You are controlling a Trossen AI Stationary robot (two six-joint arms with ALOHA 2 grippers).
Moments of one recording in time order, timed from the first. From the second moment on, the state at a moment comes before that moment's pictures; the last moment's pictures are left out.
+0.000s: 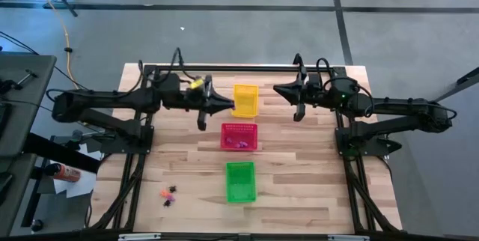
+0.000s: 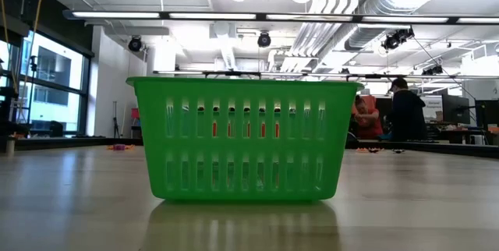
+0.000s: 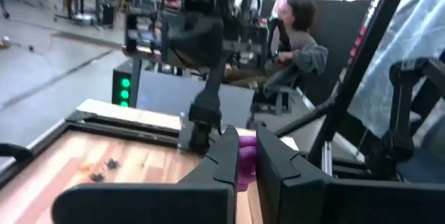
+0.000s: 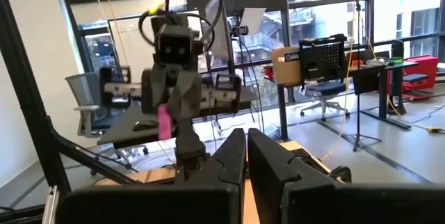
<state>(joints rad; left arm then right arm) 0.11 1.17 0.93 0.23 0.15 -0.21 -0.18 0.96 0.72 0.40 -0.03 0.13</state>
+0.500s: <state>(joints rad) 0.12 1.28 0.93 0.11 0.13 -0.29 -0.19 0.96 0.72 0.39 -0.03 0.13</state>
